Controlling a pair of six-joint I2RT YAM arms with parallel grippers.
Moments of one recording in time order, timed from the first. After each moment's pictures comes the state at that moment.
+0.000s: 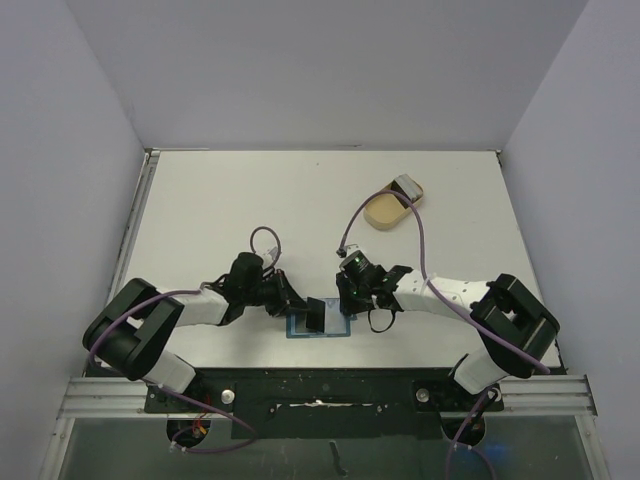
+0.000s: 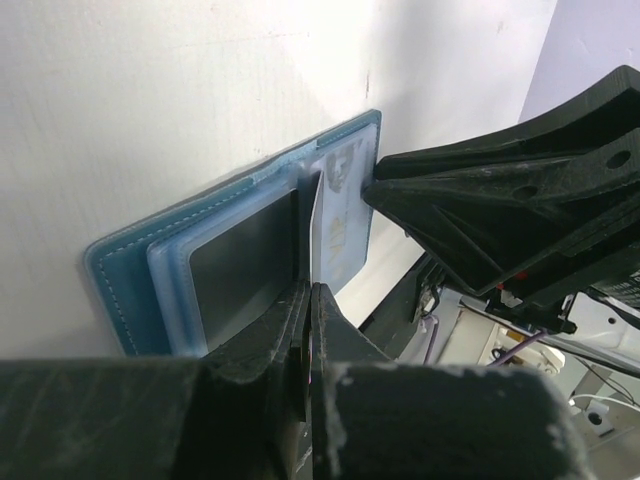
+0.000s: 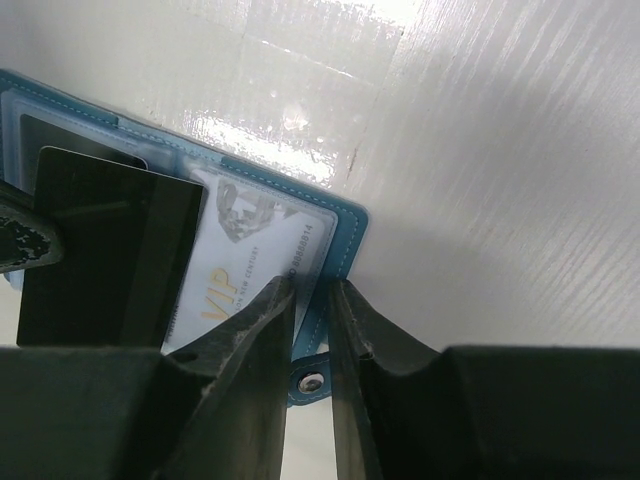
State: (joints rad) left arm -0.56 1.51 0.43 0.38 0.55 -1.03; right arm 0.83 1.53 0.78 -0.29 0.03 0.53
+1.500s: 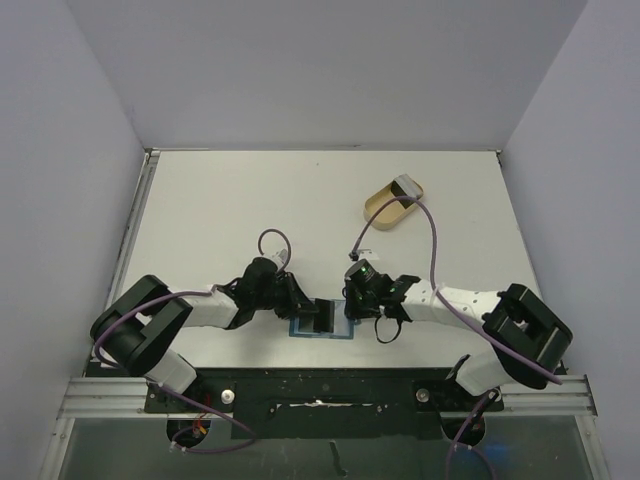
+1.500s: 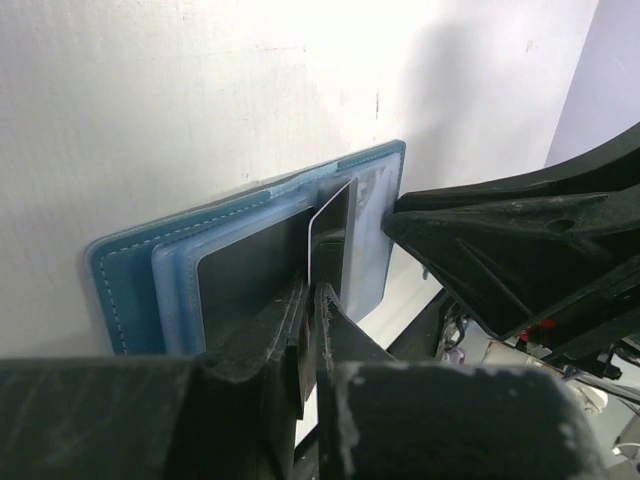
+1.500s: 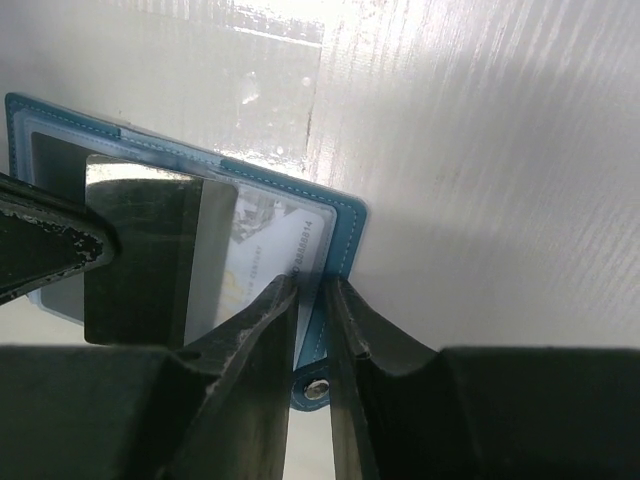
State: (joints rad) left arm -0.68 1.55 0.45 0.41 0.38 -1.06; right arm 0.85 1.45 0.69 -0.25 0.11 0.69
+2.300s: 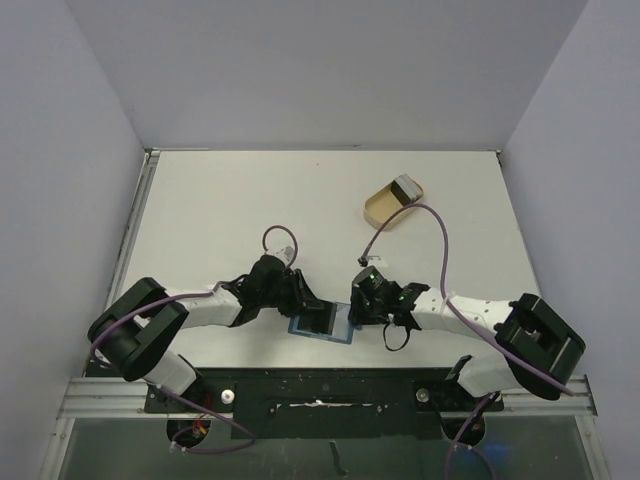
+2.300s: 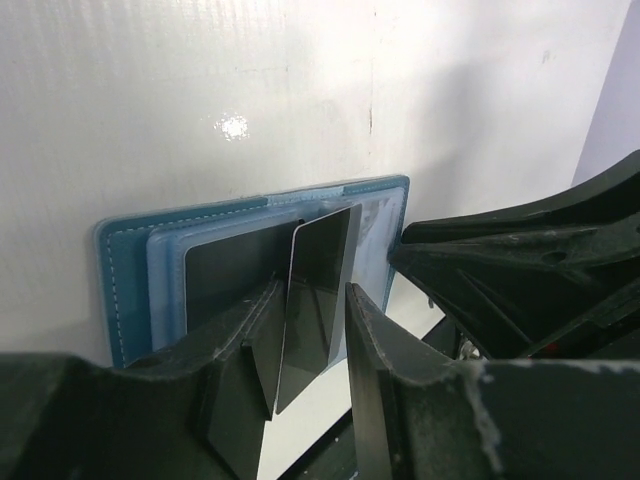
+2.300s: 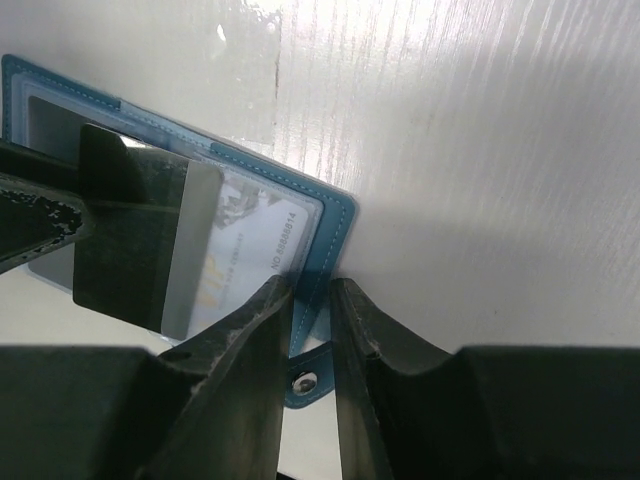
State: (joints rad) left arm -0.72 1.52 0.51 0.31 0.29 -1.03; right arm 0.85 1.36 0.62 -0.26 0.10 0.75
